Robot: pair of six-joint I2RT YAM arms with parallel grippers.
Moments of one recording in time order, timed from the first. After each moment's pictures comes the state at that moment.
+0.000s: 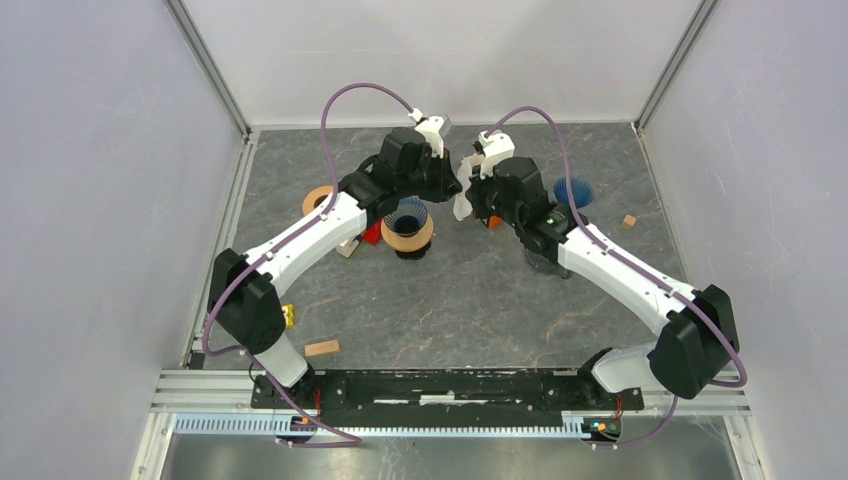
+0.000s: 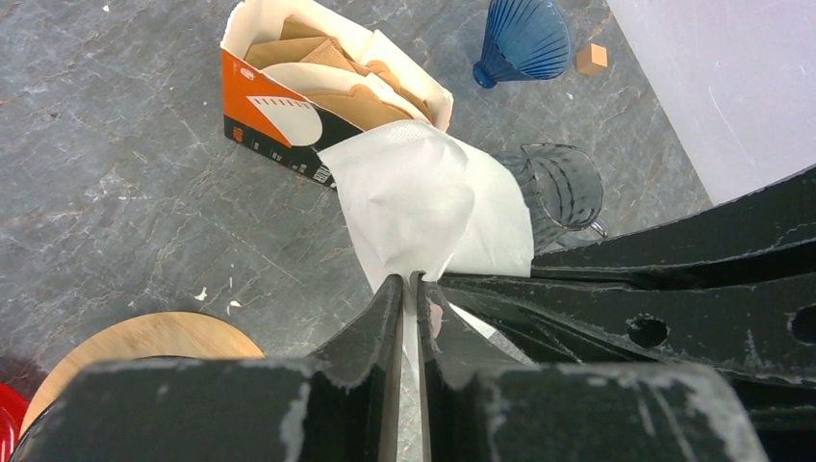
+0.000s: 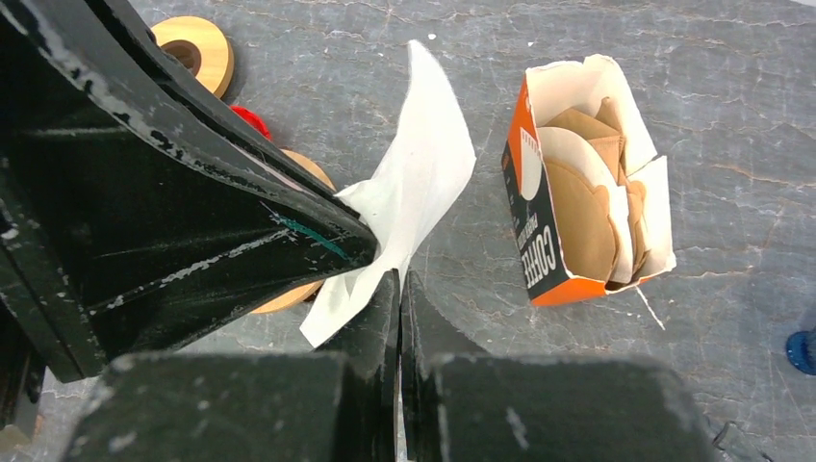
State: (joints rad) left arm -0.67 1.64 1.46 -0.29 0.14 -0.39; right arm 0.64 1.38 1.12 -0.15 0.12 0.19
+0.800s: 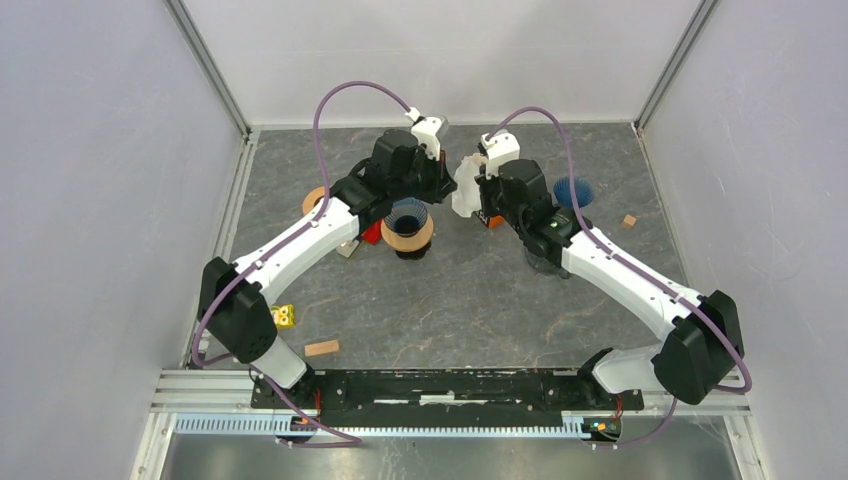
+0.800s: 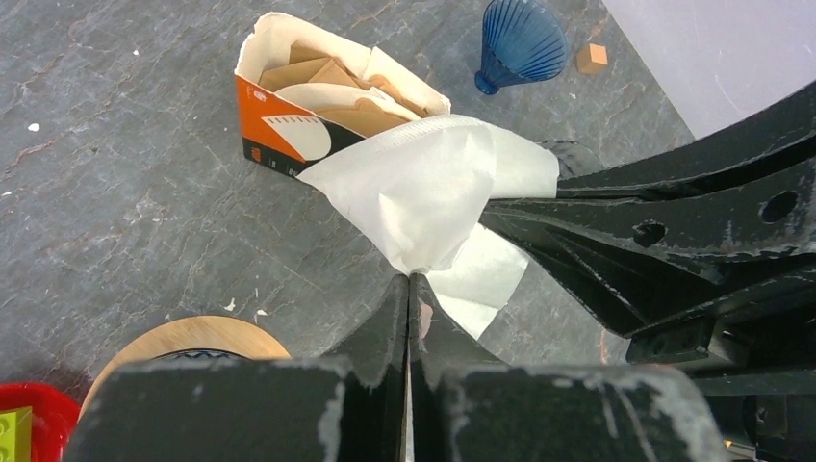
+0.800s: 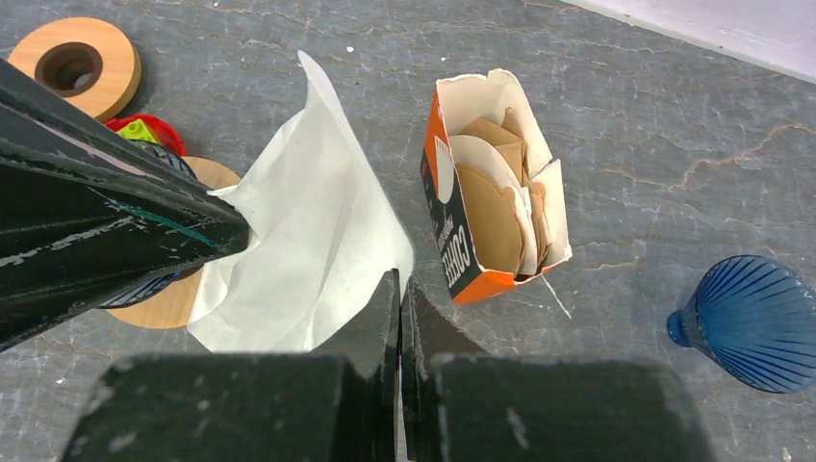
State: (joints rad) left arm -0.67 1.58 1.42 -0.26 0.14 -0.30; right arm 0.65 1.35 1.10 -0.15 0.26 0.08
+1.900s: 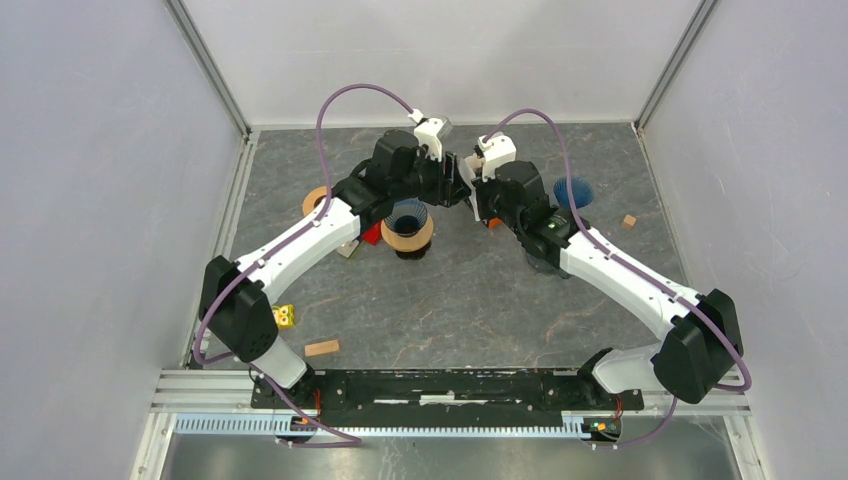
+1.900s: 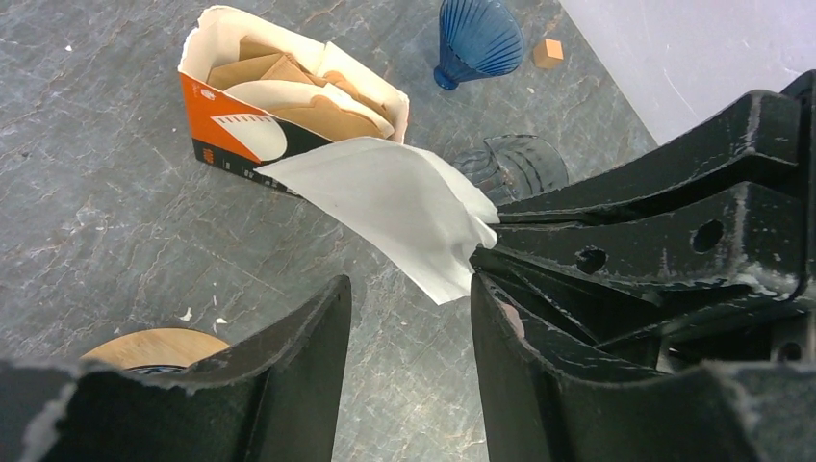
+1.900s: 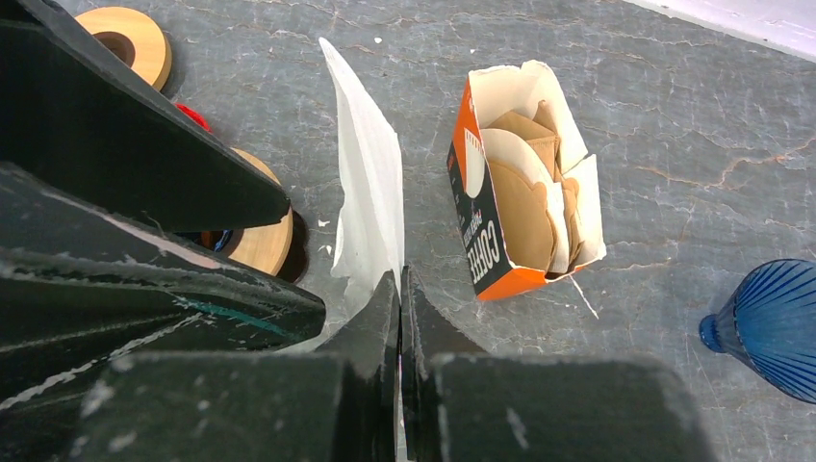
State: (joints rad) left arm -0.67 1.59 1.40 -0.23 0.22 -0.33; right arm 0.66 1.36 1.10 -0.15 0.23 0.10
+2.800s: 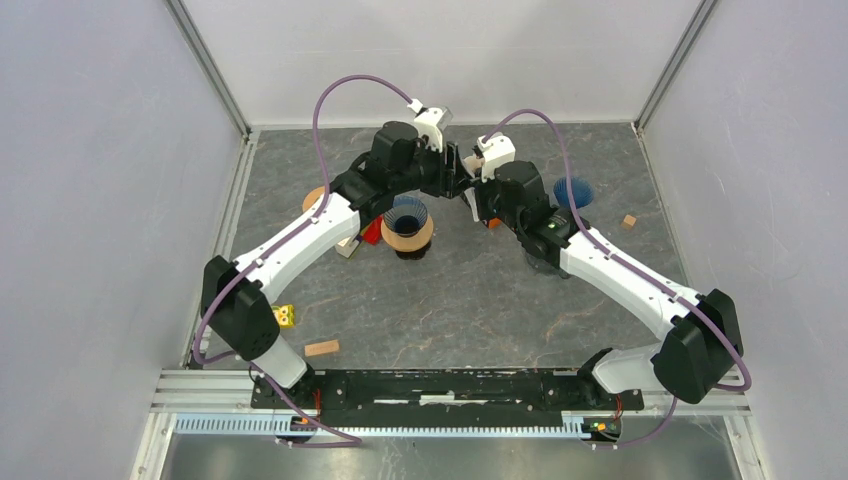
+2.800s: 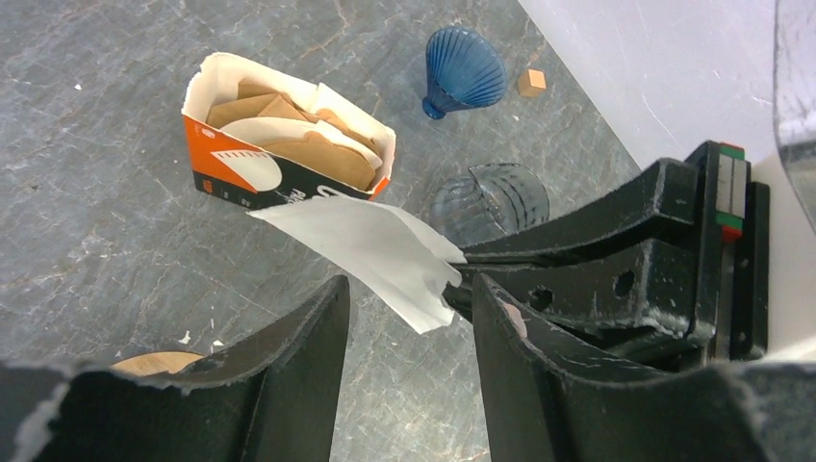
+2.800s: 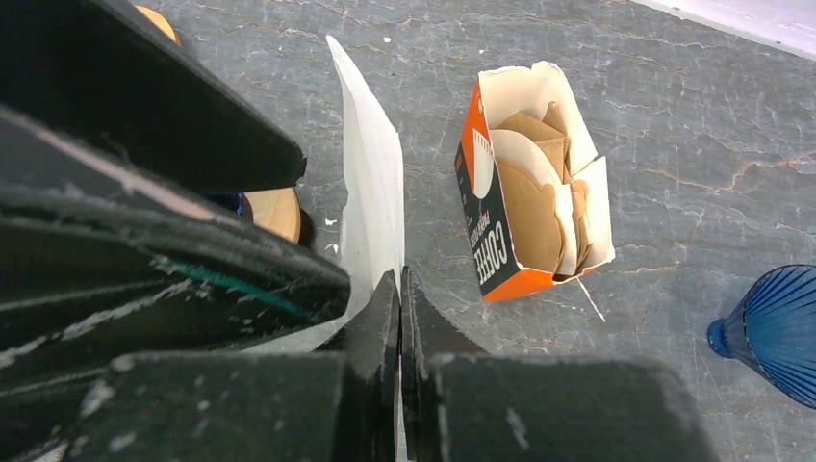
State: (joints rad) left arm -0.67 1.60 1.46 -0.24 0.23 -0.35; right arm 0.66 1.36 1.10 -0.15 0.22 0.10
